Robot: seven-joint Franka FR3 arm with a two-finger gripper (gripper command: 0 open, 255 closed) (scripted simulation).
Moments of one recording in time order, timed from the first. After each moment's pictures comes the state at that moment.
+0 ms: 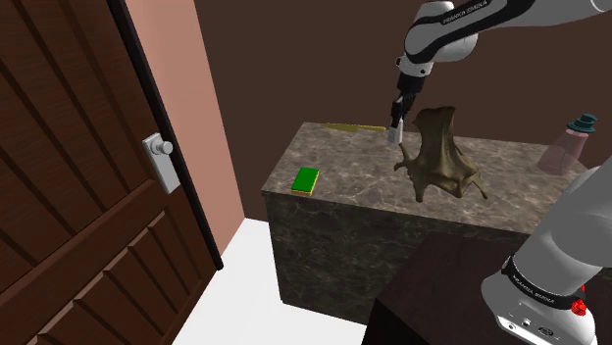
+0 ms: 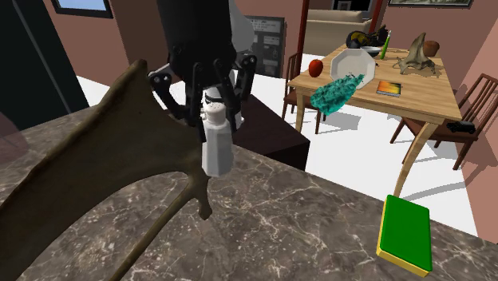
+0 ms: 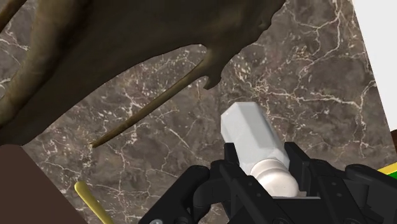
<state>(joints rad) -0.08 -0.14 -0.26 -2.19 0.04 2.11 -0.48</state>
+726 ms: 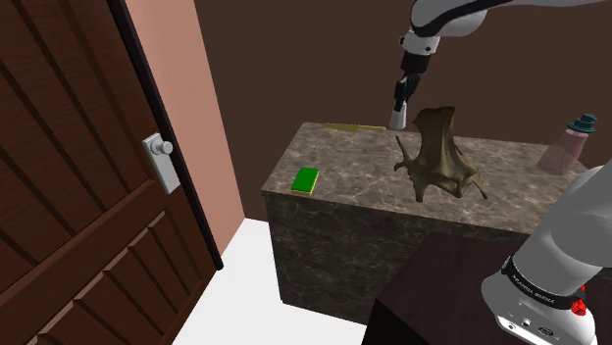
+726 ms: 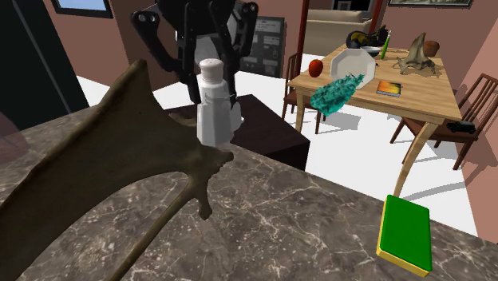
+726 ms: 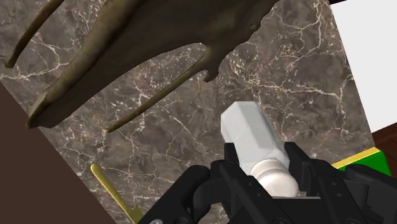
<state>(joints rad) -0.08 -0.17 -0.26 -2.07 0.03 1.96 -0.46</state>
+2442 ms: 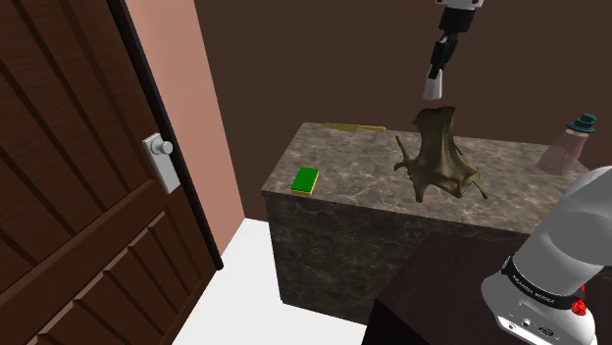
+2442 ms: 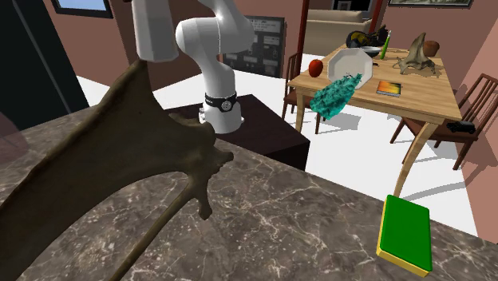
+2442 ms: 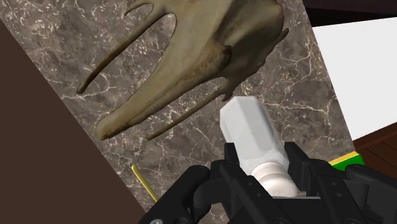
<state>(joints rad) -0.13 -0.30 -0.32 -1.91 -0.01 1.68 -0.54</state>
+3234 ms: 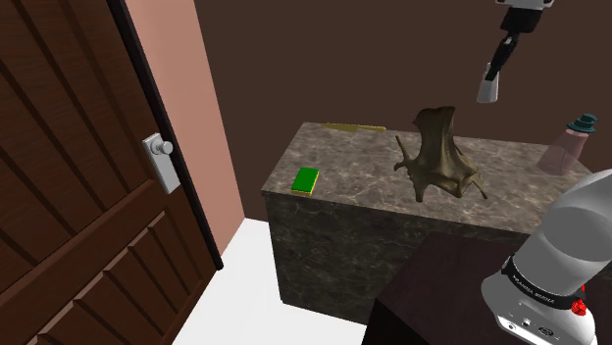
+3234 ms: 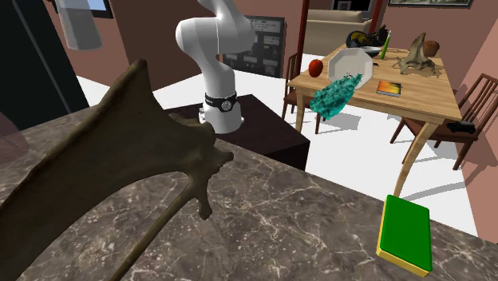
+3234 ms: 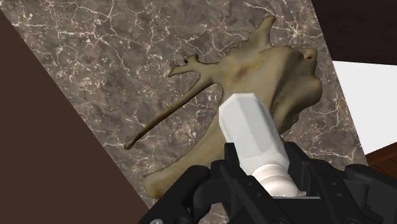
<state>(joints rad) -0.23 -0.45 -0.47 -2.01 -0.11 1.63 -0.78</state>
